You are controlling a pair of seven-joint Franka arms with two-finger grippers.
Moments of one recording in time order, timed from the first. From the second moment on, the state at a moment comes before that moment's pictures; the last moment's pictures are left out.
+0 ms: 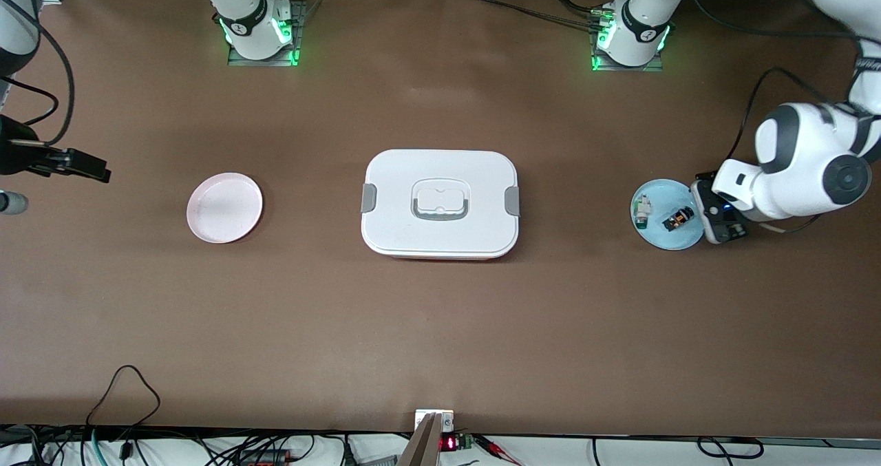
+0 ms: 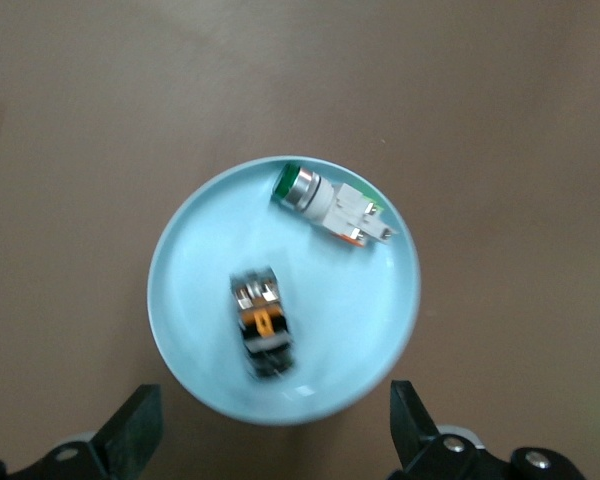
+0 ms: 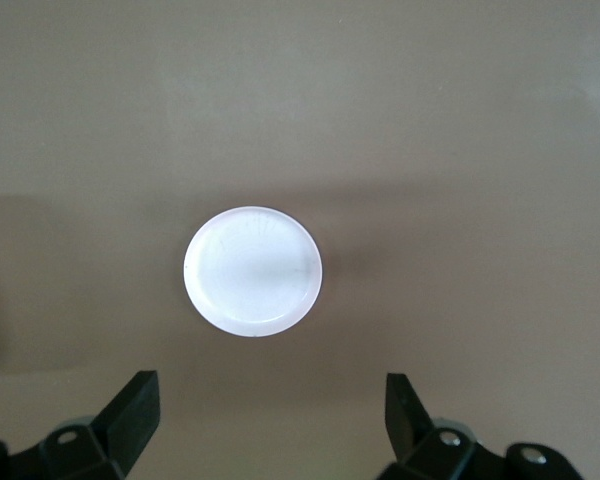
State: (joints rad) left arm 0.49 0.30 -0.41 -1.99 0.12 2.02 1.09; right arm 0.03 0.19 -0.09 -1.49 -0.05 1.57 0.02
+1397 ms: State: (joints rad) left arm 0.51 0.05 -0.55 -1.52 -0.03 1.44 -0.02; right arm 0.04 0.03 -0.09 -1.64 -0.04 1.66 -0.01
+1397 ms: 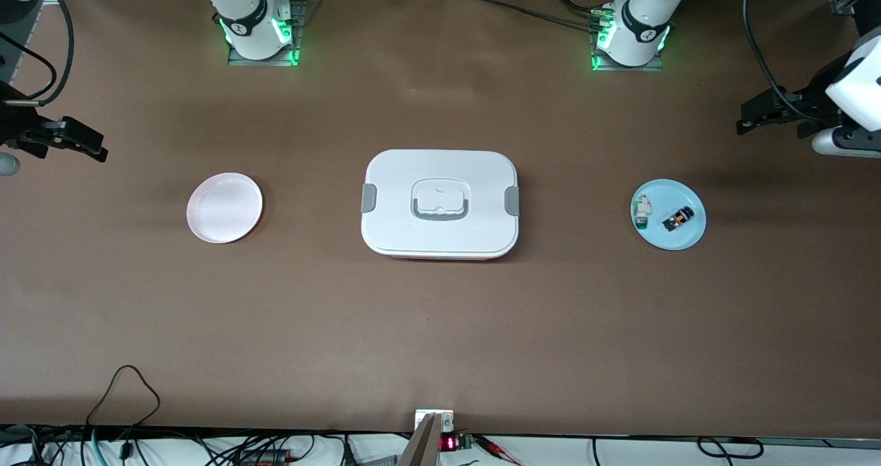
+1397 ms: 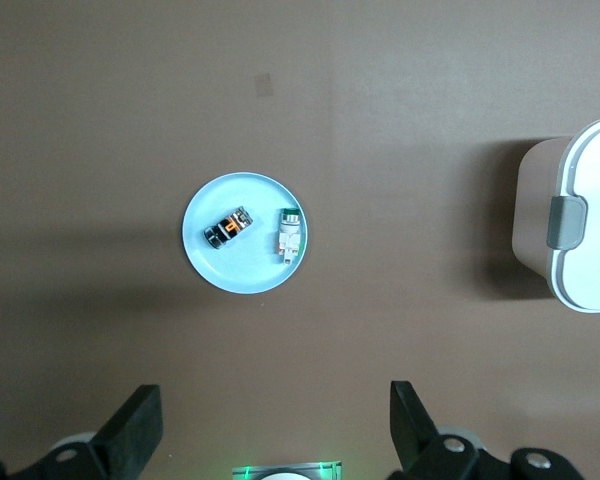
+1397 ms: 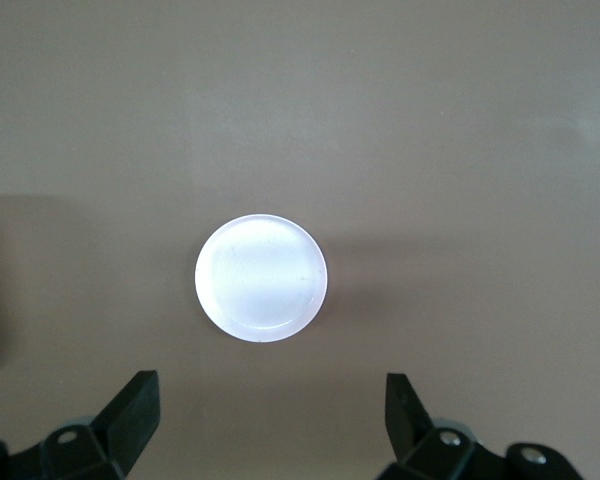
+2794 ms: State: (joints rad) left arm 0.02 0.02 -0.05 -1.53 0.02 1.45 0.12; right arm 0.04 0.03 -0.09 -1.62 -0.04 1.60 -0.01
